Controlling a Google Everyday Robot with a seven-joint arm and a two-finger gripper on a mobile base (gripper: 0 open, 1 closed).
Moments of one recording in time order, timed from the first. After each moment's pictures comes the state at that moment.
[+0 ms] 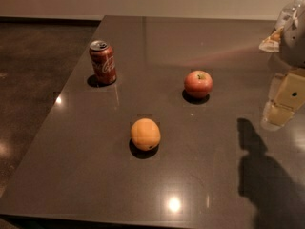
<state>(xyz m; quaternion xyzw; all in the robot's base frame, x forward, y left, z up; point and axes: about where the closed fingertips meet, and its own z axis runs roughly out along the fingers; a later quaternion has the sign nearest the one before) 0.438 -0.217 0.976 -0.60 0.78 -0.03 0.16</state>
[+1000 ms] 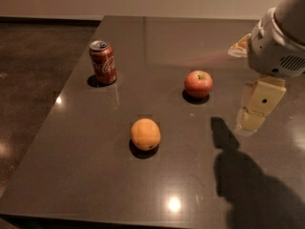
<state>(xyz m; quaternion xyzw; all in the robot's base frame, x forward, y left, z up) 0.438 -0.166 0.964 -0.65 0.74 -0.01 0.17</state>
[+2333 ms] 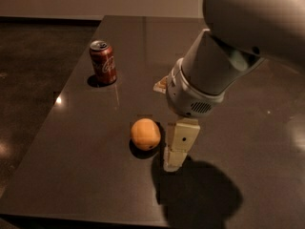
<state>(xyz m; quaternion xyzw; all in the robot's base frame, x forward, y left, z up) 0.412 -0.026 0.895 -0.73 0.65 0.09 0.19</state>
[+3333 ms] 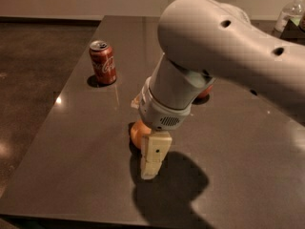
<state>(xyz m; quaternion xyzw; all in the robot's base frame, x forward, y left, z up) 0.408 0.022 0.856 -0.76 0.63 0.10 0.17</state>
